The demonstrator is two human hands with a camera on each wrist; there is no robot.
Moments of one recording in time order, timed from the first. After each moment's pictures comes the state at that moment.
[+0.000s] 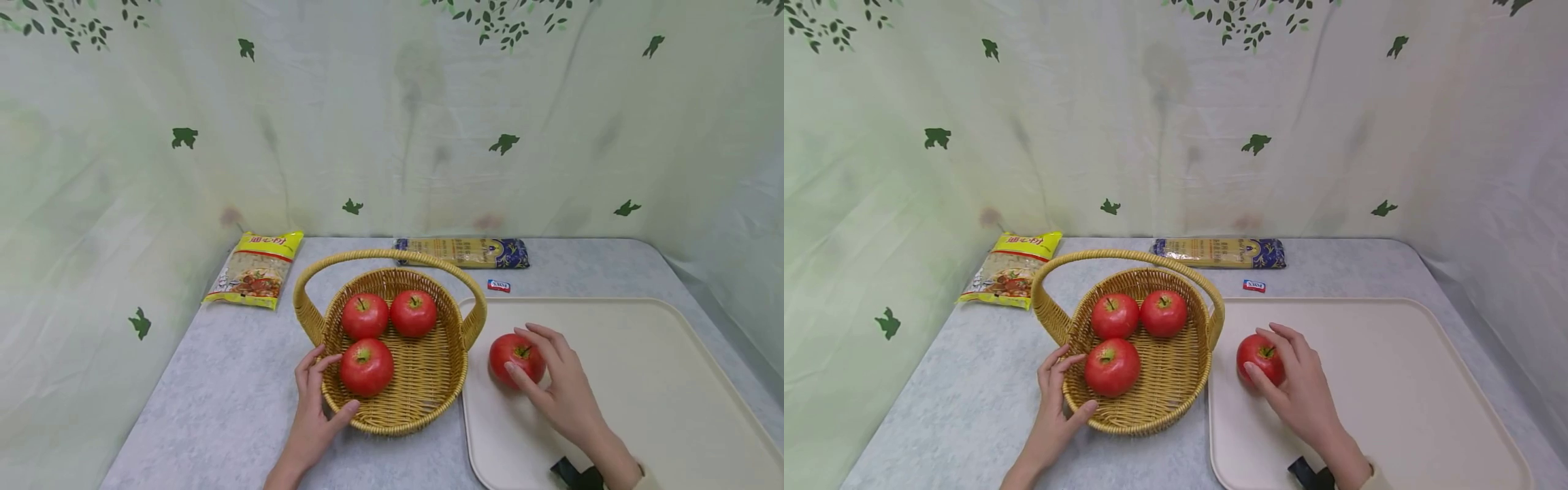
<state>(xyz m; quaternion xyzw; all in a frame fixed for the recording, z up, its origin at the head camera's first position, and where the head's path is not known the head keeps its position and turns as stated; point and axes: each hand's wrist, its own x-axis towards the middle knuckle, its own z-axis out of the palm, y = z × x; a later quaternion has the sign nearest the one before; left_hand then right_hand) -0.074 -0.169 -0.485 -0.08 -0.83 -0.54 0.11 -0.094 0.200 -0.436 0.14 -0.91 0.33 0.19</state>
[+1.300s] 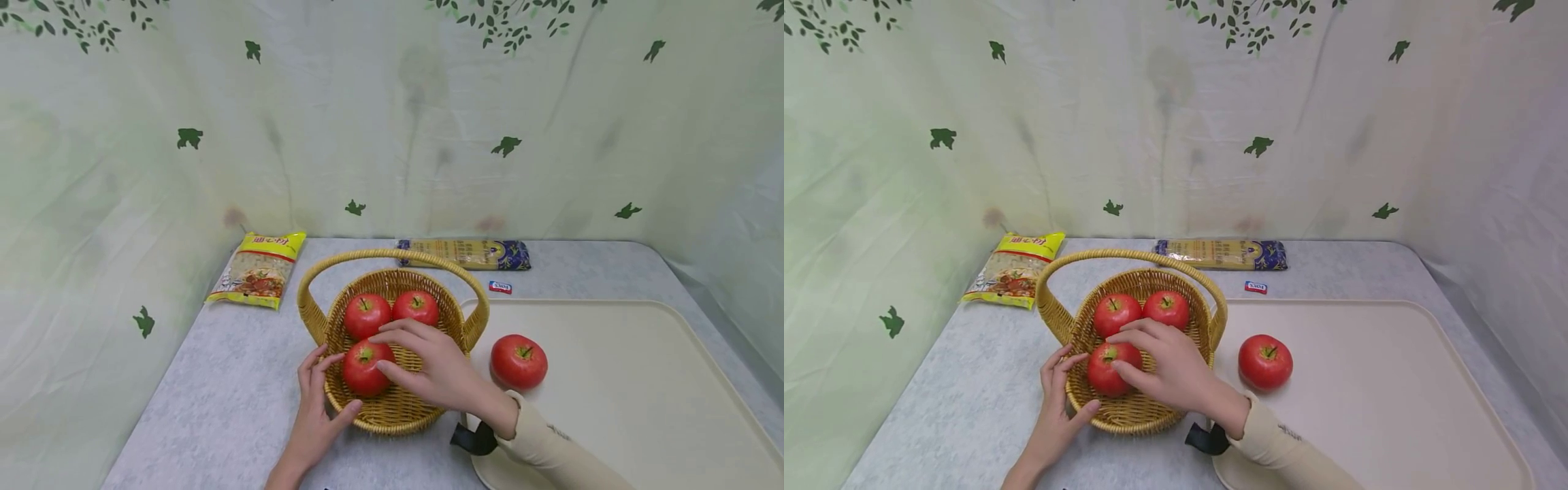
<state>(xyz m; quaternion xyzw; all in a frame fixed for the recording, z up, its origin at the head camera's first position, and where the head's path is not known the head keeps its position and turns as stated) -0.073 -0.169 -0.483 -0.08 -0.84 -0.52 0.11 -0.125 0.056 -0.386 0.41 -0.81 0.39 0.11</state>
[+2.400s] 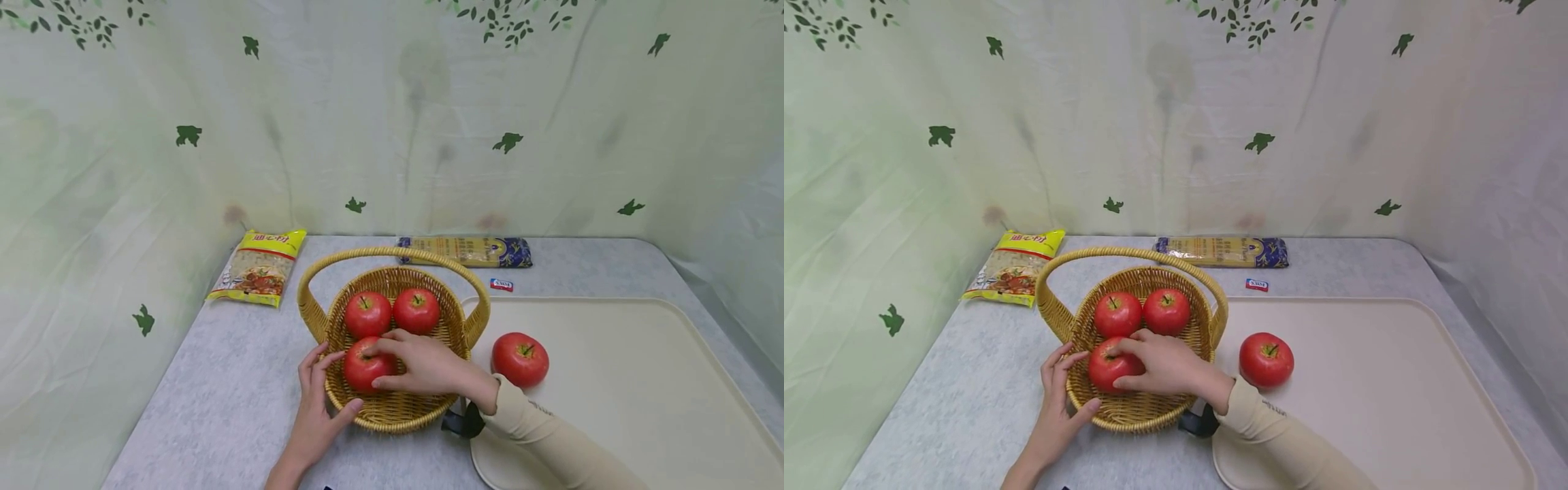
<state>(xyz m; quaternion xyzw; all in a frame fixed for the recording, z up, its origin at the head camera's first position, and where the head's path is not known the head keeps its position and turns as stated) -0.074 -0.170 -0.485 -0.08 -0.84 -0.52 0.10 -0.146 0.044 -0.404 0.39 -0.89 0.22 -0.09</state>
